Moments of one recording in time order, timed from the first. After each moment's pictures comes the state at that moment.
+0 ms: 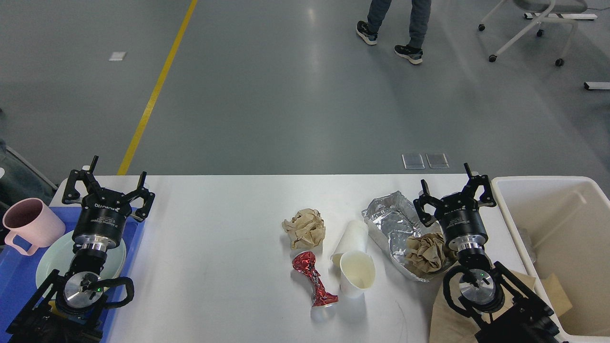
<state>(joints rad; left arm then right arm) -0.28 0.16 -1.48 -0.80 0.26 -0.51 -0.25 0.29 -0.09 1.15 0.83 -0.20 0.30 0.44</state>
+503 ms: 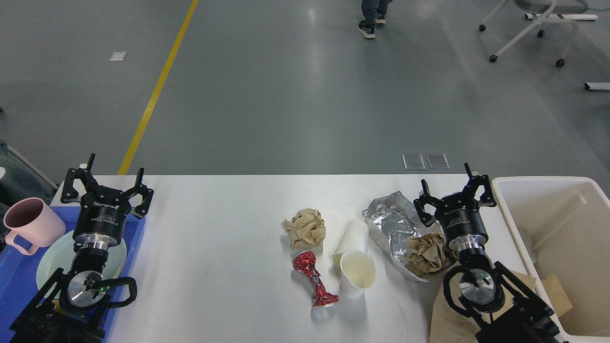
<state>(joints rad) -0.29 0.16 -1.45 -0.78 0.24 -0.52 -0.31 0.29 -0.09 1.15 0.83 -0.19 0.30 0.44</state>
